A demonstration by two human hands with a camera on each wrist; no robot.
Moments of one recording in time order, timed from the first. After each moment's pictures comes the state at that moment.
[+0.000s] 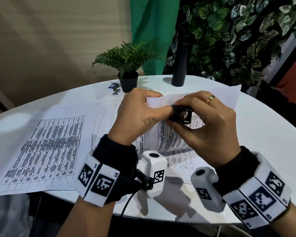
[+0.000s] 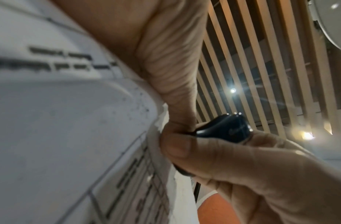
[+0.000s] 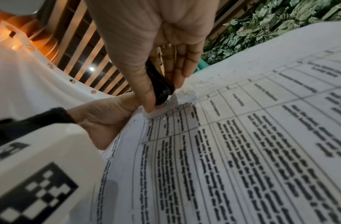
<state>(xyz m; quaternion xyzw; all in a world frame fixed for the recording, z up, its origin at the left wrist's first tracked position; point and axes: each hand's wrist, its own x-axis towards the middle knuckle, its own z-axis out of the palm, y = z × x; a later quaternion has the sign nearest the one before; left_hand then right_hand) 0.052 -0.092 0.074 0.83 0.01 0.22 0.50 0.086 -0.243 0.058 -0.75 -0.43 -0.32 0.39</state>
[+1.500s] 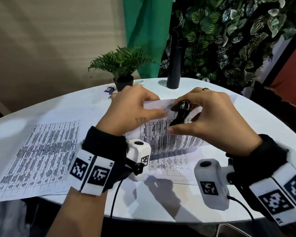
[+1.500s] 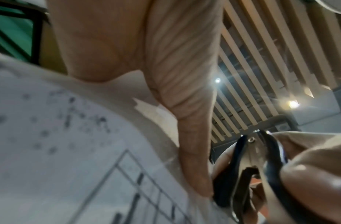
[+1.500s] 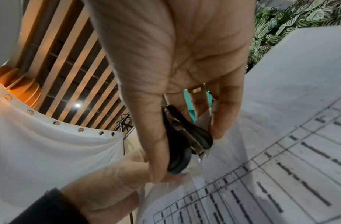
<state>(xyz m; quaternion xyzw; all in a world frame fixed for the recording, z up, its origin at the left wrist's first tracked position) 0.056 -0.081 0.096 0.94 -0.03 0.15 0.31 0.085 -0.262 0.103 -0.86 -0.37 -0.07 0.36</state>
